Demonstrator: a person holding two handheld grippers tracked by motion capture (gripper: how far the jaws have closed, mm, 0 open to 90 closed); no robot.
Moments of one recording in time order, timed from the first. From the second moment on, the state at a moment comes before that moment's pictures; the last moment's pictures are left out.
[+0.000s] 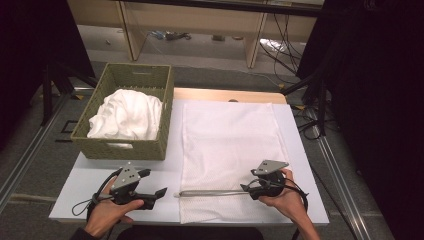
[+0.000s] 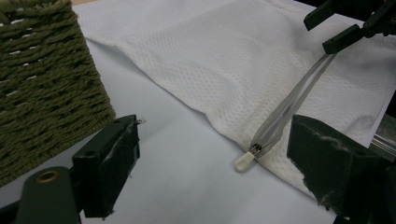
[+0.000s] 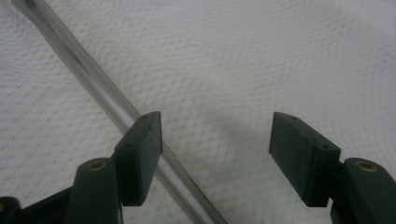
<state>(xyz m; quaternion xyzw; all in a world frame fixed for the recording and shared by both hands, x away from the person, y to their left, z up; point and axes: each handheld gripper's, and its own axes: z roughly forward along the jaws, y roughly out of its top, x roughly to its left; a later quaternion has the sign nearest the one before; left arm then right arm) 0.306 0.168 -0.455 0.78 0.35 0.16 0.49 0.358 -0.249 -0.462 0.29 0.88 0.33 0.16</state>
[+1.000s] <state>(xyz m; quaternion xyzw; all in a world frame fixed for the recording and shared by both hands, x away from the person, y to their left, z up) 0.306 0.162 -0.459 0.80 0.34 0.15 0.47 0.405 -0.245 -0.472 0.32 0.90 0.28 0.09</state>
